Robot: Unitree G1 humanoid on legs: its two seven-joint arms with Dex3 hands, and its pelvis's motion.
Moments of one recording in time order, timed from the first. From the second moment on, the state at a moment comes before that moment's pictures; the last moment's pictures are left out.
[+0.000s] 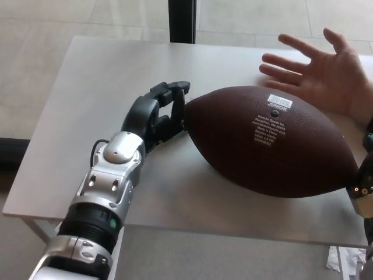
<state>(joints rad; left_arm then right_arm) -0.65 0.04 -0.08 0.75 -0.02 0.16 -0.11 0.08 0.03 -0.20 -0.14 0.14 0.22 -0.21</state>
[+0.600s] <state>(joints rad) -0.69 0.02 -0.12 0.79 0.02 0.15 -0.11 0.07 0.07 -0.19 -0.10 0.15 0.21 -0.21</state>
